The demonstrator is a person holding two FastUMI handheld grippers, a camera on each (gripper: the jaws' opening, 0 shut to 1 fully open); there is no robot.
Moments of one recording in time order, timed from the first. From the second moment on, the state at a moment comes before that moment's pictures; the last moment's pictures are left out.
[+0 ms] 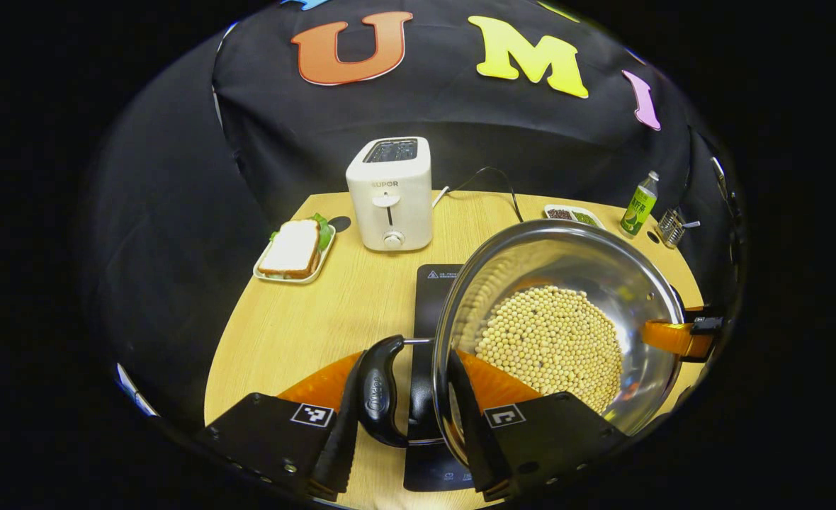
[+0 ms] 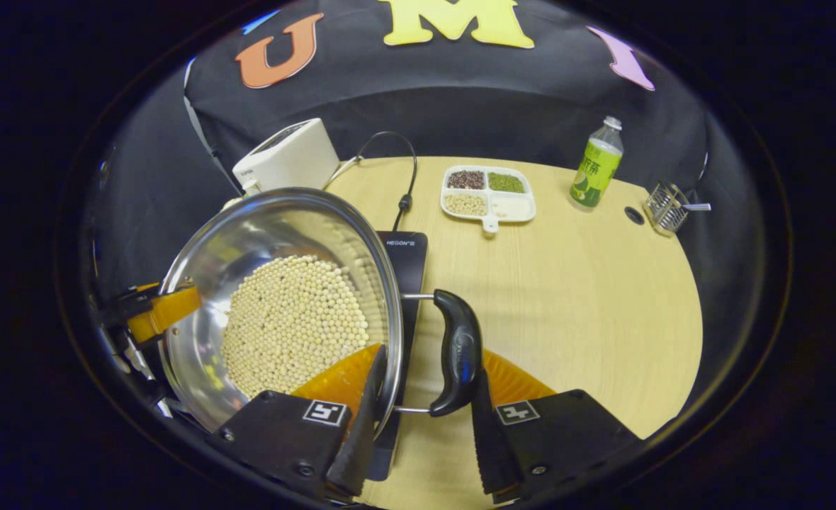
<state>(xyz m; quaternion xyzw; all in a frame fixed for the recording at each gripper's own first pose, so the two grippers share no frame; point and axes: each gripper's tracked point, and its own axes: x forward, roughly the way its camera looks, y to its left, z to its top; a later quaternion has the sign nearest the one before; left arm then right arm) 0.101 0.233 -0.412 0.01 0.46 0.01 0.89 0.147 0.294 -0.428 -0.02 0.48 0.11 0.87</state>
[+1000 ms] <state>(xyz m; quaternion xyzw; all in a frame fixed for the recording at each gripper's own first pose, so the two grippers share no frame) 0.094 0.250 -0.441 0.00 0.47 0.01 0.88 0.147 0.292 -0.430 -0.05 0.48 0.11 0.87</state>
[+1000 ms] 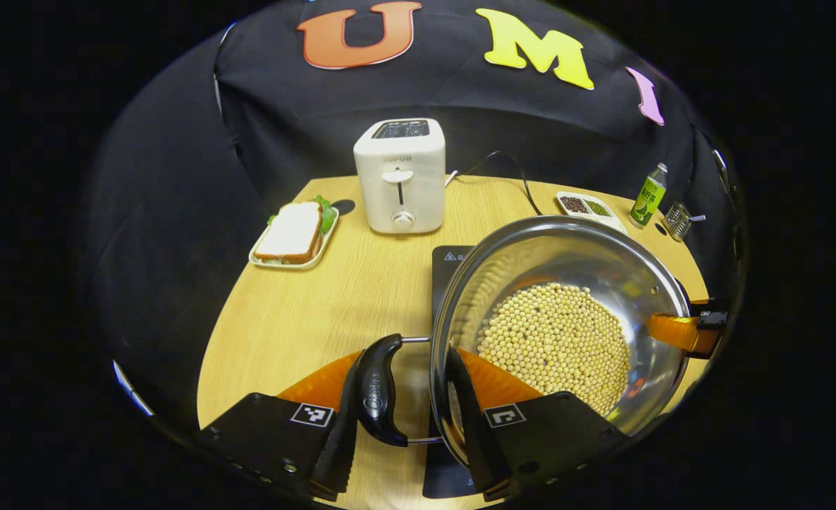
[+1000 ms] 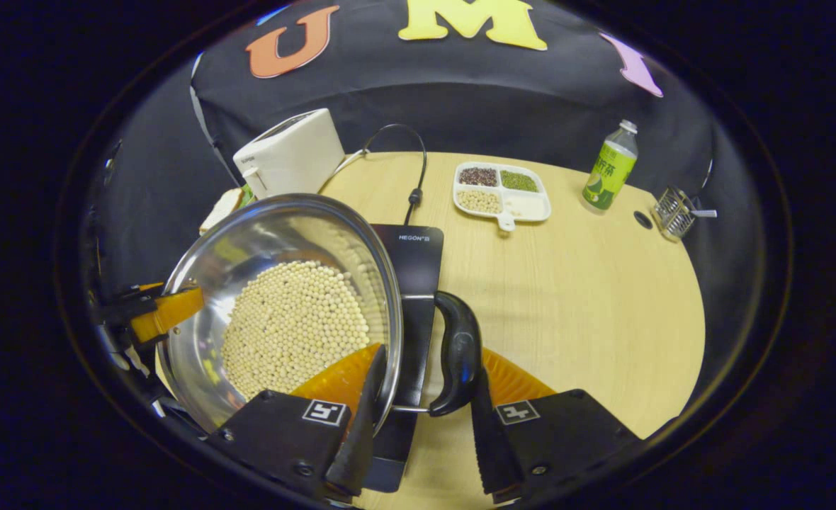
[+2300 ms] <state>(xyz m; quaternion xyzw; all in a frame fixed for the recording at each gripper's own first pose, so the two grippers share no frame) 0.113 0.254 -0.405 0.05 0.41 0.00 0.91 0.169 0.280 -0.403 -0.09 0.40 0.12 0.90</state>
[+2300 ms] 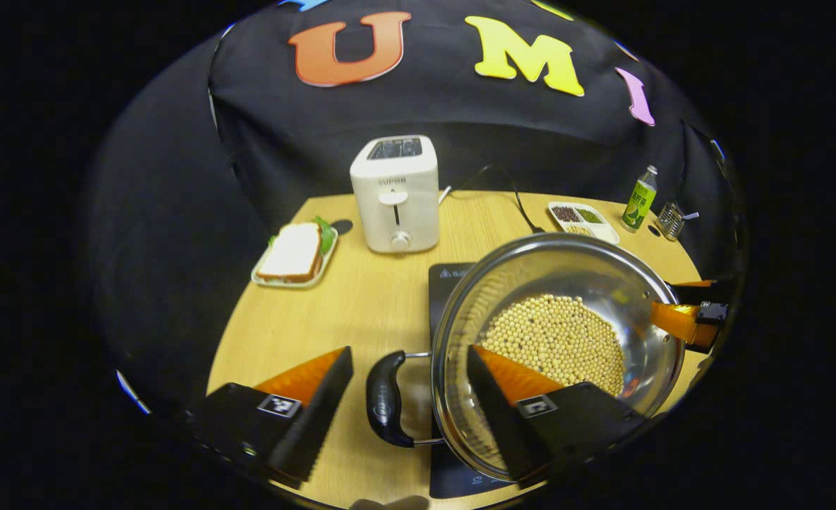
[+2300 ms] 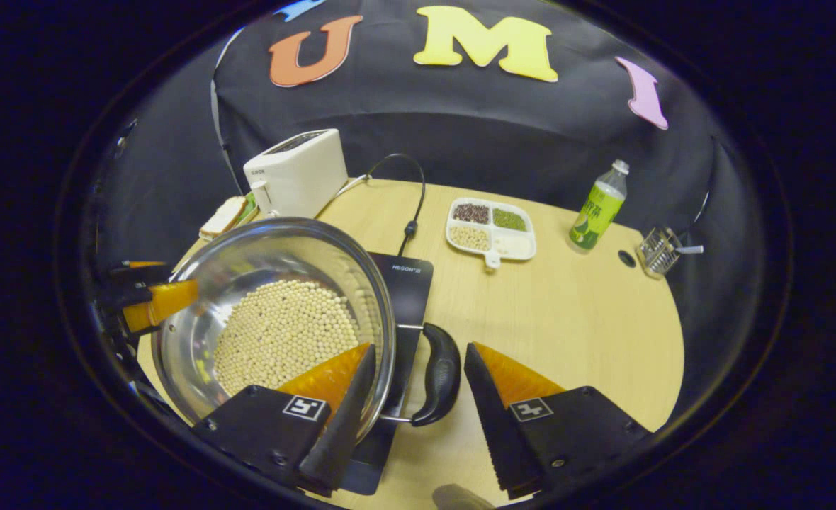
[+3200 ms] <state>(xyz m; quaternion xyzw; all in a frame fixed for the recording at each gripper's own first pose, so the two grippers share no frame) 0.120 0.222 -0.345 0.07 0.34 0.00 0.94 0.174 0.264 -0.337 -0.13 0.31 0.14 0.93</state>
